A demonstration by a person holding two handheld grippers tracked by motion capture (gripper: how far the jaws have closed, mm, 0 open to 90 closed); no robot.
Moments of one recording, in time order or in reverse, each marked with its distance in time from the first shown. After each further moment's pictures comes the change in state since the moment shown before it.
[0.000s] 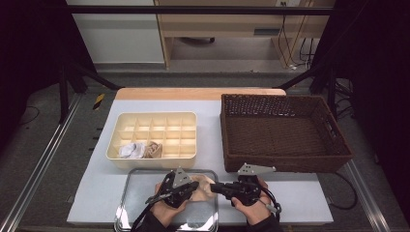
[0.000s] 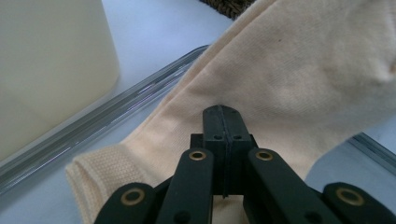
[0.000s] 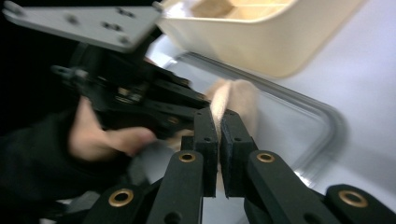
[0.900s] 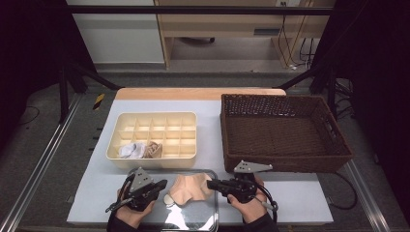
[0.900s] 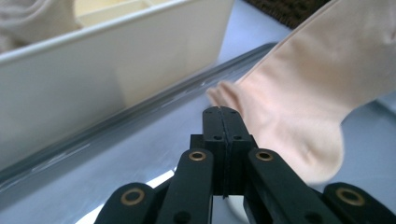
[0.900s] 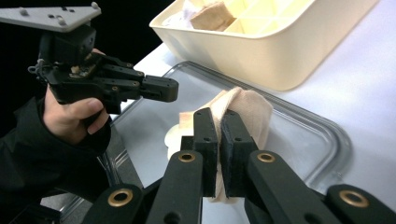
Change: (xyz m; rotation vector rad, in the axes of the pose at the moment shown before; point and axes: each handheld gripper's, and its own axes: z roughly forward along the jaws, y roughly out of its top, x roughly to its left) left arm 0.047 -0.036 -0.078 -0.061 0.105 -0.088; right arm 0.004 0.008 0.009 -0.018 -0.016 -0.014
